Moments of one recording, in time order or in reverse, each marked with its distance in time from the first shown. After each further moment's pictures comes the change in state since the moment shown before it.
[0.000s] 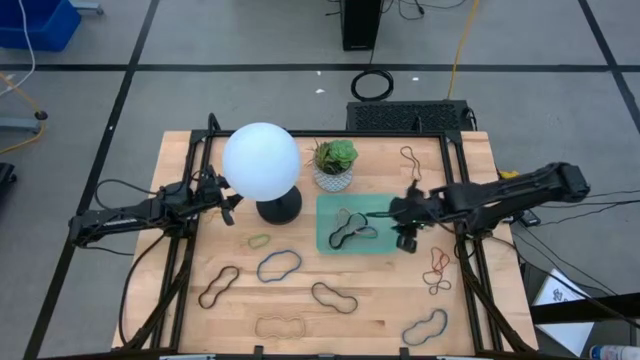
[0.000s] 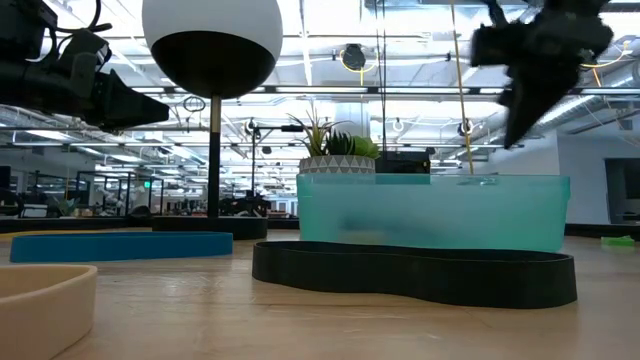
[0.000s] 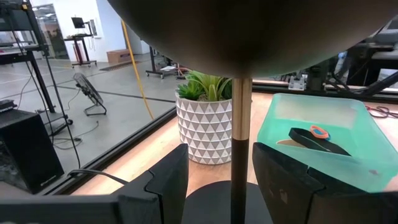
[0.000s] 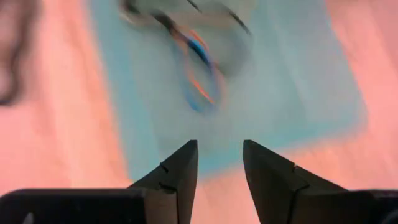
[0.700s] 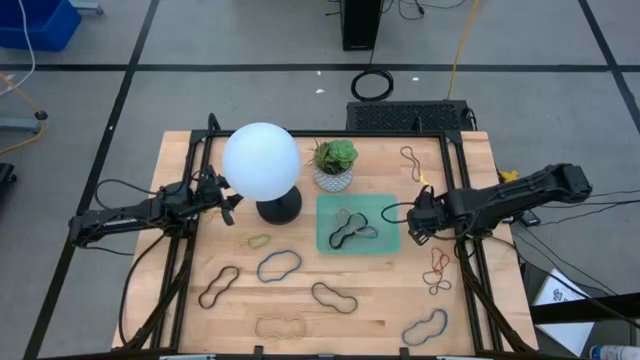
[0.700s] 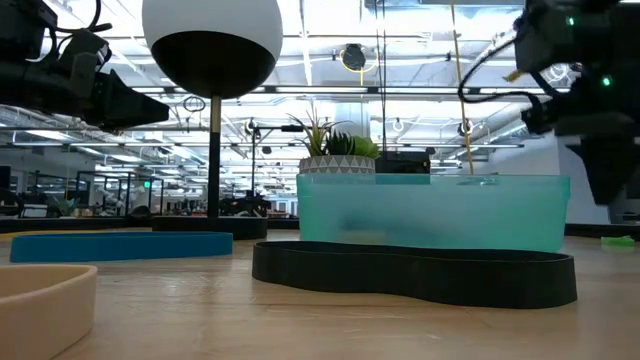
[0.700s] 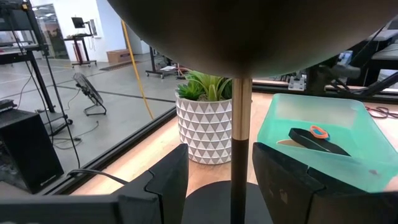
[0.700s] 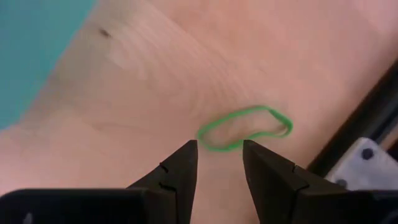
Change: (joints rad) left arm 0.000 0.000 0.000 0.000 0.000 -0.002; right arm 0.003 -0.021 -0.193 -0.295 0.036 0.617
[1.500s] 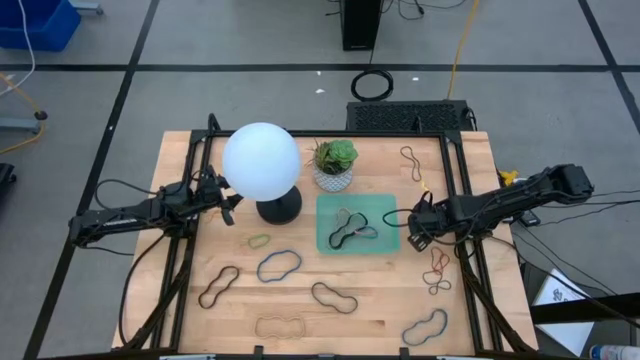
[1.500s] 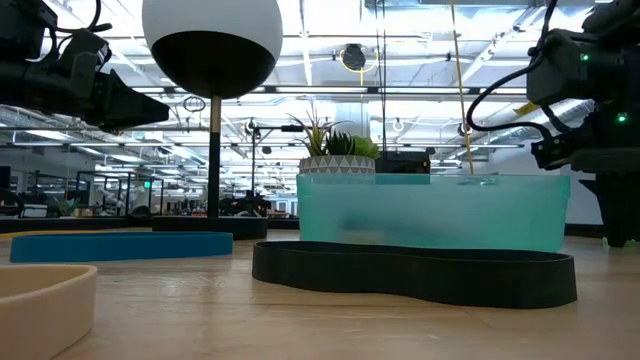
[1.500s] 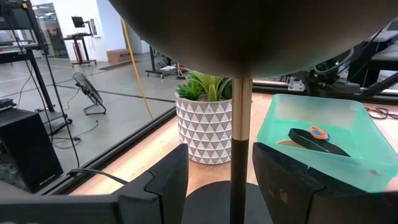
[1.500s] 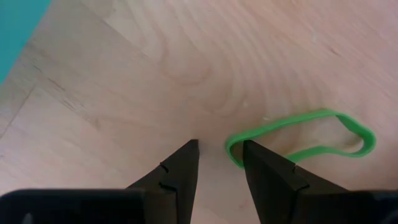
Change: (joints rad) left arm 0.000 0.000 0.000 0.000 0.000 -0.004; right arm 0.000 -0.002 -0.232 0.322 -0.099 -0.048
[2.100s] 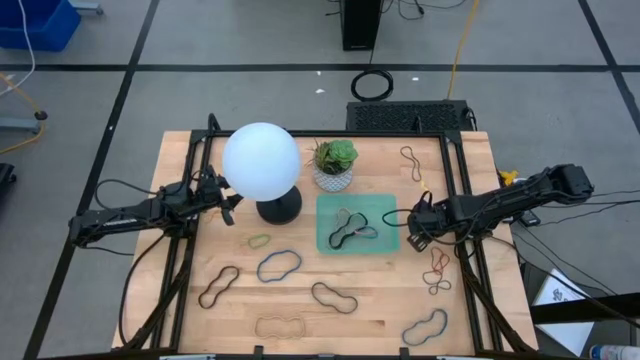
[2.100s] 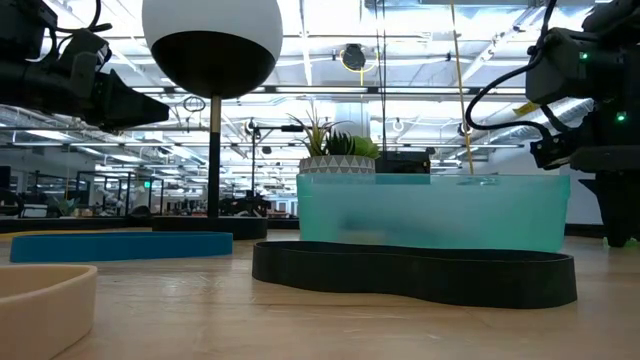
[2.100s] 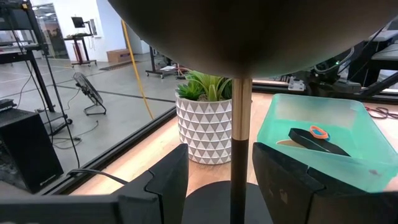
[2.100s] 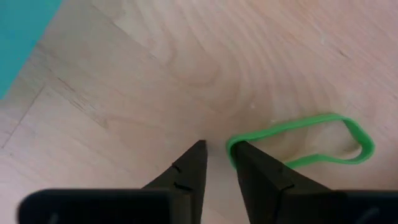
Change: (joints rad) left arm 0.000 0.000 0.000 0.000 0.000 0.002; right arm 0.000 0.002 -0.002 0.010 -0.006 -0.002
